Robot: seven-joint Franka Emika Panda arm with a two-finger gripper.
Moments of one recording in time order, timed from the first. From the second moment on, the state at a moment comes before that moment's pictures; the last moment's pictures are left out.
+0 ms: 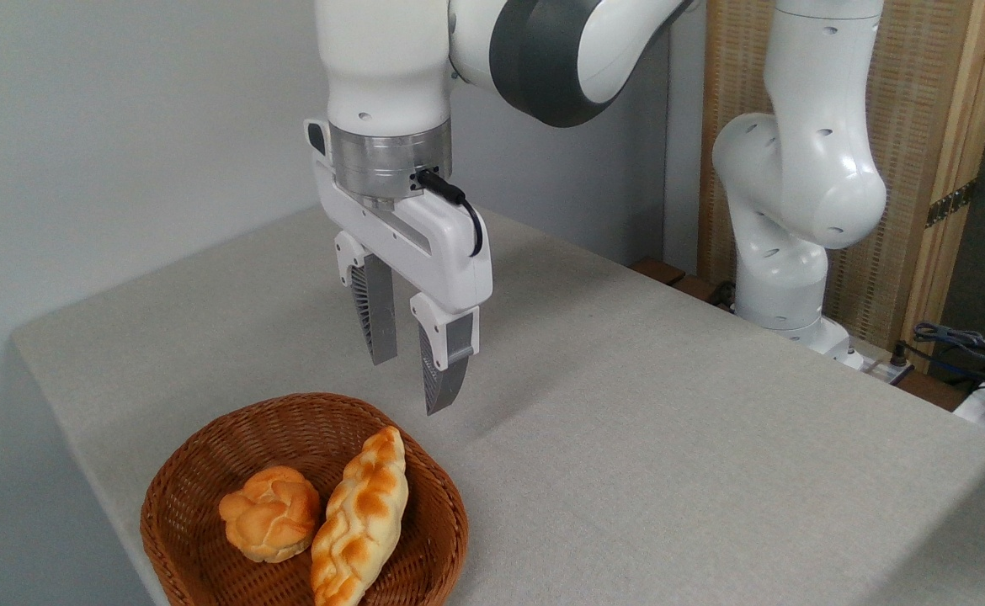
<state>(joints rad) -0.38 -0.11 0.37 -1.95 -0.08 1.93 0.82</state>
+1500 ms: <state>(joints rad) -0.39 0.10 0.34 -1.95 -0.11 2.45 0.82</state>
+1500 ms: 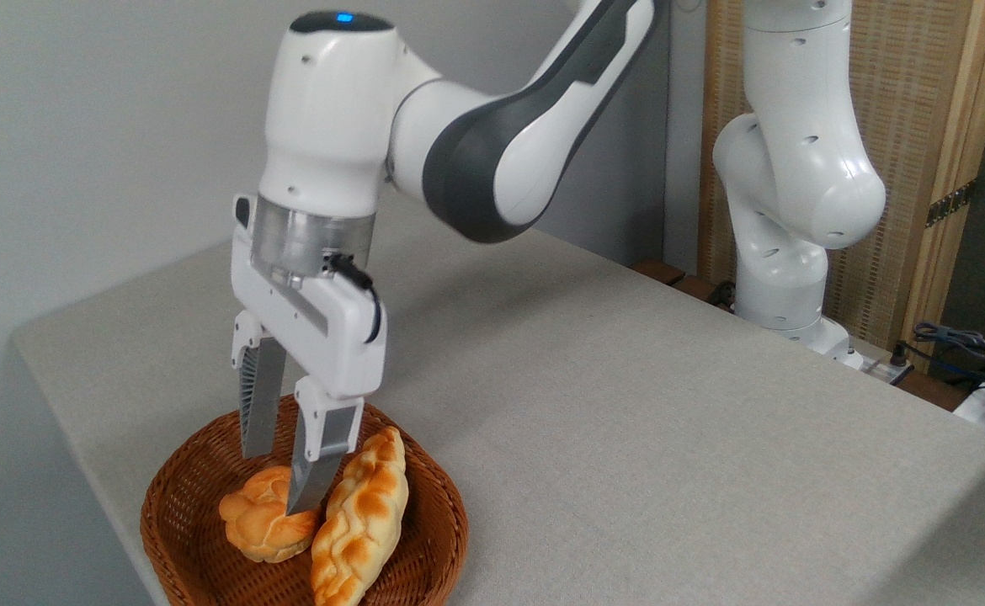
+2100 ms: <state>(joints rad) -0.40 0.21 0.29 -1.95 -0.12 2.53 0.82</state>
